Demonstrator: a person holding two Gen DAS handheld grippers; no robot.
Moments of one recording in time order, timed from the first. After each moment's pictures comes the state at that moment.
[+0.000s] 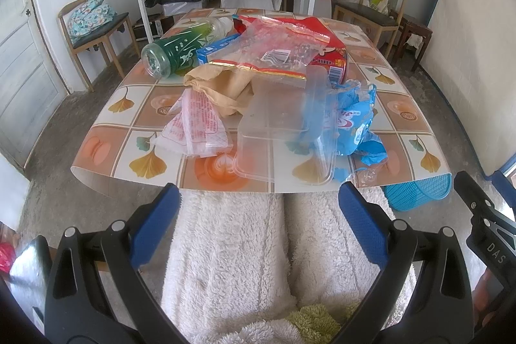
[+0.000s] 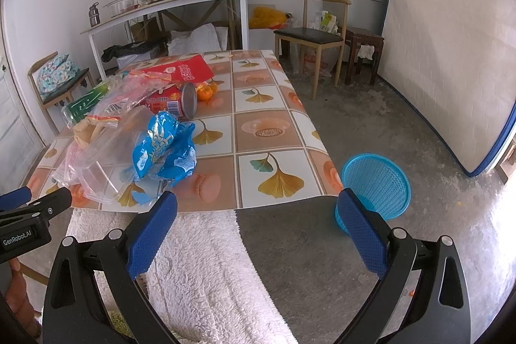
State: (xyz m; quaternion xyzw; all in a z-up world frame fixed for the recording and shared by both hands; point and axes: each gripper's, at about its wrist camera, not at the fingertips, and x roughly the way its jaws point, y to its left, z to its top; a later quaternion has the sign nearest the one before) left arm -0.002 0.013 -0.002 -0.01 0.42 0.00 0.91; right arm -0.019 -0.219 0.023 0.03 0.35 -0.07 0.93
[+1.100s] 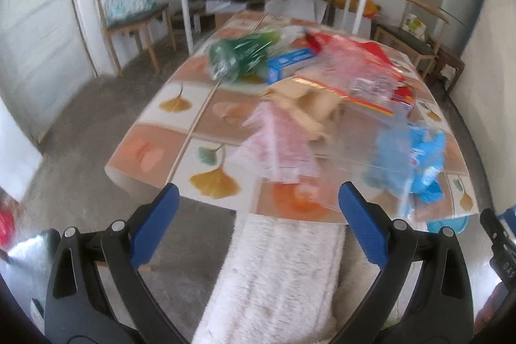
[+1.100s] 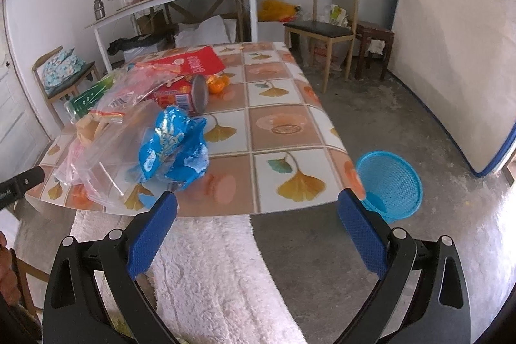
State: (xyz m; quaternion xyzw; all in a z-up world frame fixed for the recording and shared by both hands) left arm 0.021 0.098 -0.010 -0.07 0.42 0.07 0.90; right arm 0.007 -0.203 0.007 0.04 0.37 -0.04 0.93
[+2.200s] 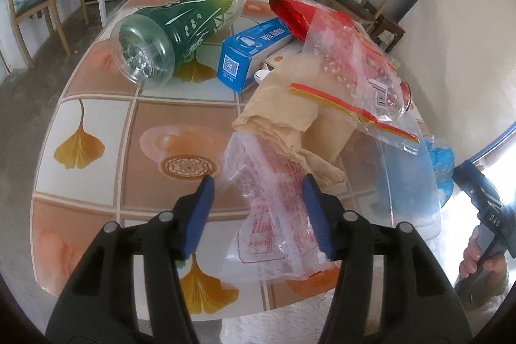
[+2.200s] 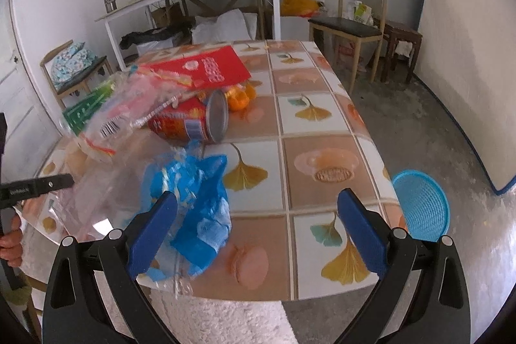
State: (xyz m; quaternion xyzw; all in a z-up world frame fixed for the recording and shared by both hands) left arm 0.151 0.139 -0.058 -0.10 0.49 -0.13 0.86; right arm 0.099 -0.192 -0.001 0.04 0.38 0.00 0.92
